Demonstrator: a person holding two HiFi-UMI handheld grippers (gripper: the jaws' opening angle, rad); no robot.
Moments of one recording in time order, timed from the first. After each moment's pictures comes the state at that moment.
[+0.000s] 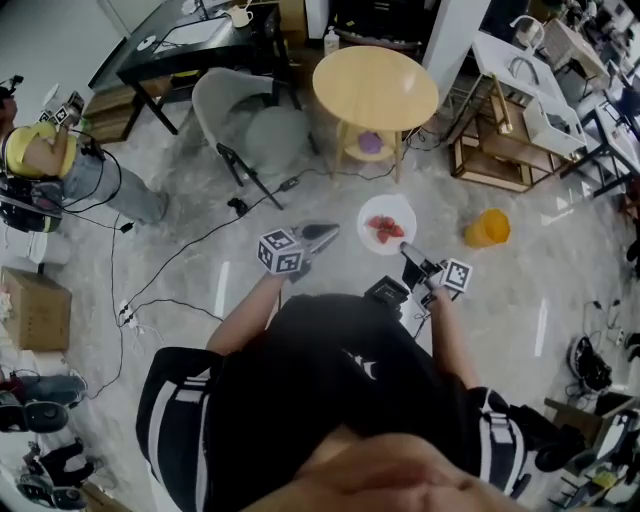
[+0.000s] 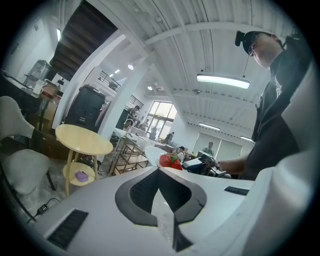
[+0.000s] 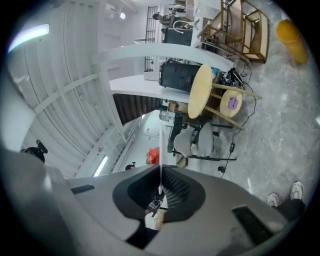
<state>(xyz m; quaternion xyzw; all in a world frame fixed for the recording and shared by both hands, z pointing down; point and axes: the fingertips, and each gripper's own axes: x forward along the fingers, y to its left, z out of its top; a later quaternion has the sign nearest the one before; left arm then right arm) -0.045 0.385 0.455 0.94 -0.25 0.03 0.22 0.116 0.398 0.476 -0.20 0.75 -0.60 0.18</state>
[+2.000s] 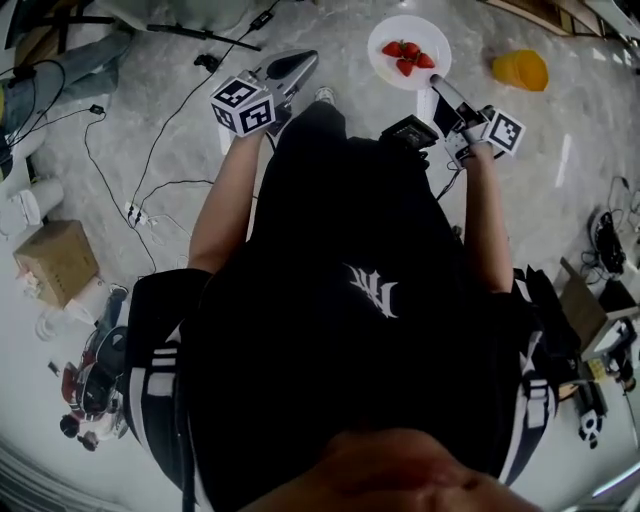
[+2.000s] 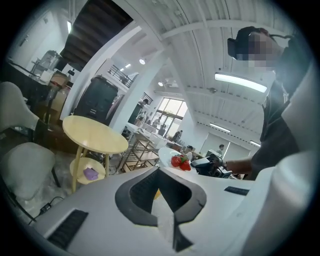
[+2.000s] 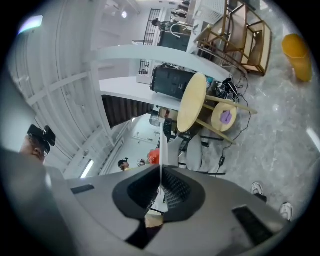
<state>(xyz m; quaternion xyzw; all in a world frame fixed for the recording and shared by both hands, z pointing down) -0.056 0.264 0.490 0.92 -0.28 0.05 0.26 0.151 0.291 0.502 -0.26 0.73 -0.61 0.15</state>
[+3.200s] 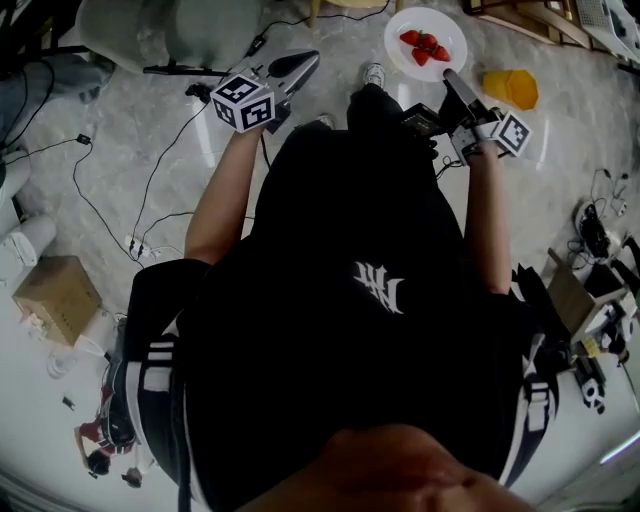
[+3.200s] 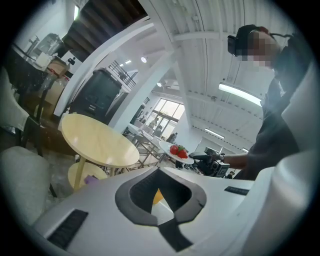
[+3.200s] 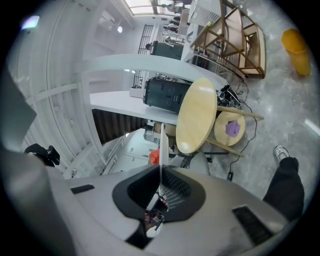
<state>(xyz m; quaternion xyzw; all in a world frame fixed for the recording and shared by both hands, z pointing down) -0.118 0.111 0.516 0.93 -0.23 0.03 0.28 0.112 0.133 0.490 -0.33 0.69 -0.61 0.21</state>
